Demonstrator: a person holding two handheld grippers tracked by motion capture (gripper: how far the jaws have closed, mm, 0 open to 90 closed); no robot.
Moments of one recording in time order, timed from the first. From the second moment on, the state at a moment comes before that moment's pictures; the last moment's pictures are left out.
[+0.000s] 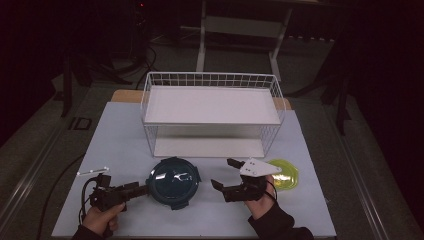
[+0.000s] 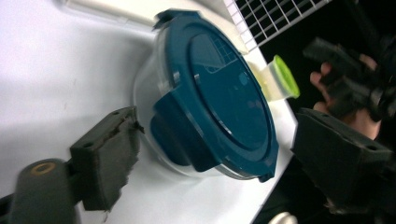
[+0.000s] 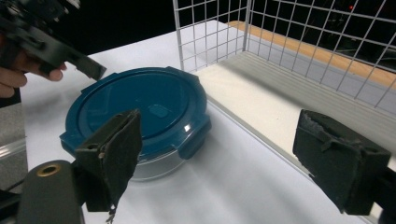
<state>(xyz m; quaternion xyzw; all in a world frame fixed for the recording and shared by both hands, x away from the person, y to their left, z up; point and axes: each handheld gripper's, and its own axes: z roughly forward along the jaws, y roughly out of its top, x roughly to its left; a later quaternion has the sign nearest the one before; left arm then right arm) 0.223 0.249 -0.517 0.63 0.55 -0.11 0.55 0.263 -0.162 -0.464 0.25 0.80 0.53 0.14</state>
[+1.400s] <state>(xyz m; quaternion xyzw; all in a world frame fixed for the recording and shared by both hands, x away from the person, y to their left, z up) 0.236 0.233 -0.530 0.64 0.53 -0.18 0.53 0.275 -0.147 -0.494 0.33 0.79 0.52 -0.03</state>
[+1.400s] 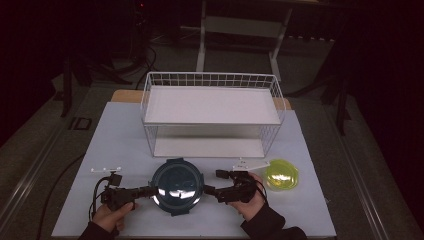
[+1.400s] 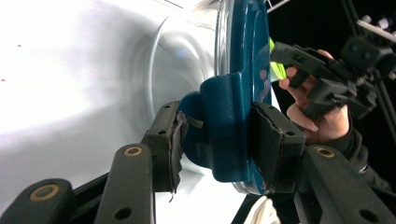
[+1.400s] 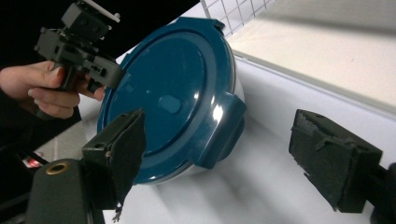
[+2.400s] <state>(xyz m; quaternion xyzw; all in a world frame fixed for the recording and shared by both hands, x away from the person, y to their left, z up) 0.224 0.227 -0.522 0.68 0.48 -0.14 0.54 0.281 -0.139 -0.517 0.39 0.75 0.50 -0.17</state>
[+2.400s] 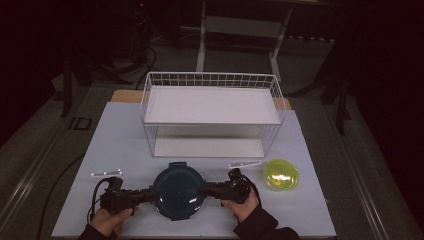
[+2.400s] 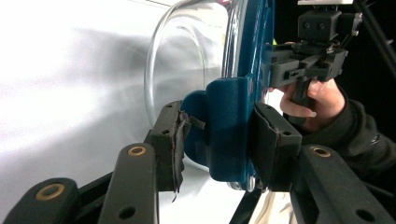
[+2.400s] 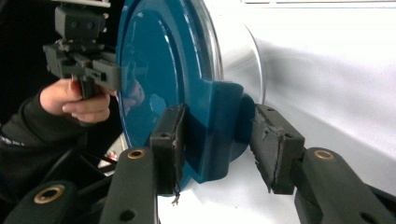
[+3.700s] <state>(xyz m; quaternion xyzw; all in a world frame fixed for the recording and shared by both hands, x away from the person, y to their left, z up) 0.268 0.193 -0.415 0.68 0.43 -0.10 0.58 0.297 -0.176 -0.417 0.40 0.72 0.55 -0.11</state>
